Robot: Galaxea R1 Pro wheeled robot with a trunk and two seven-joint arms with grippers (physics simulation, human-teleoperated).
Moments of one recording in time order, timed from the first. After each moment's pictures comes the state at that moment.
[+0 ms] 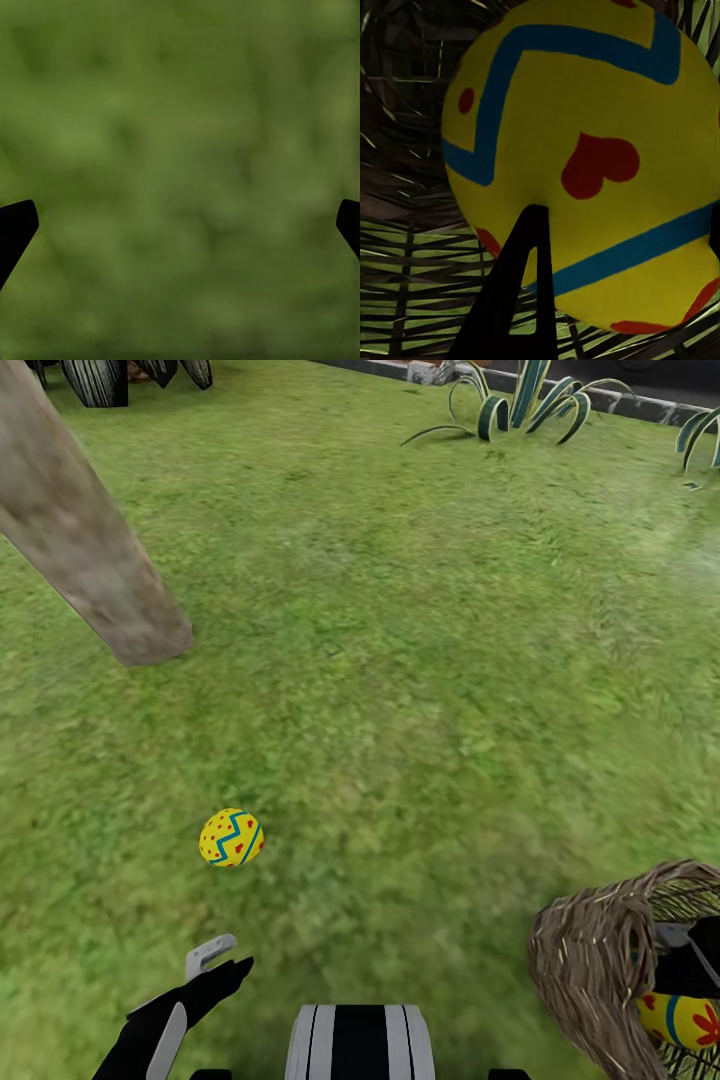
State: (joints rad) left arm -0.36 -0.03 0.35 -0.78 0.13 0.37 -0.17; right arm -0.54 -0.54 -0.07 -0.71 0.09 0.90 0.41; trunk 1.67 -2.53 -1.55
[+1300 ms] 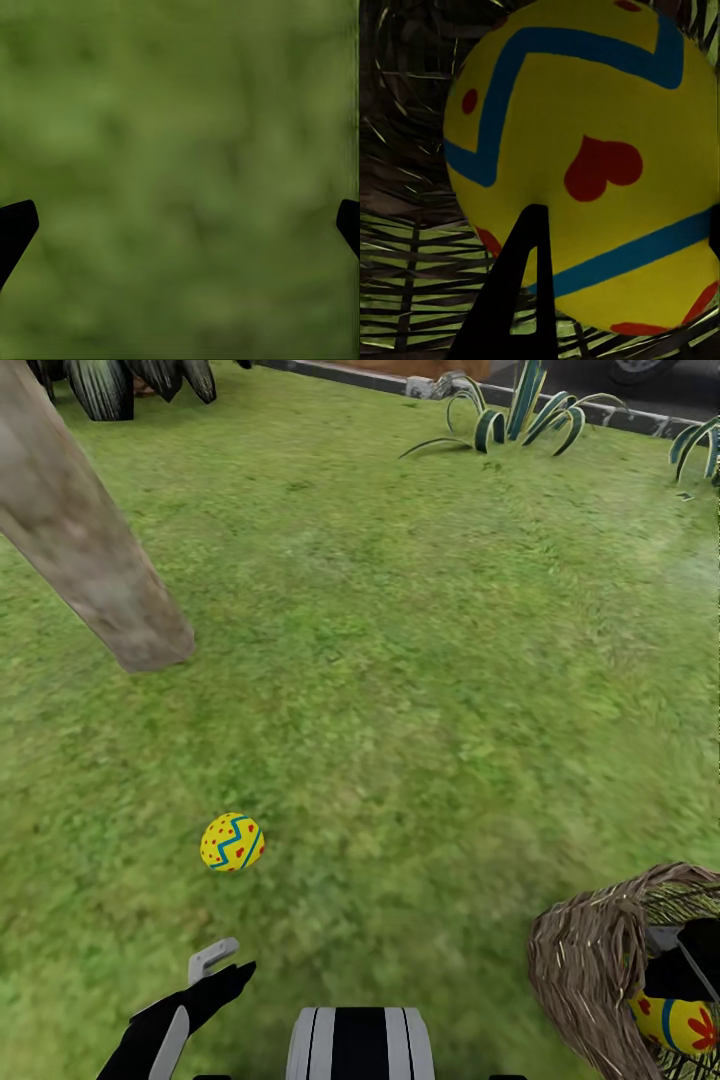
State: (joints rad) left arm -0.36 -0.04 0.35 -0.76 0.13 0.36 -0.17; right arm -0.54 -0.52 -0.07 -0.71 0.12 0.90 0.40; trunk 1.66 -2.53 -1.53
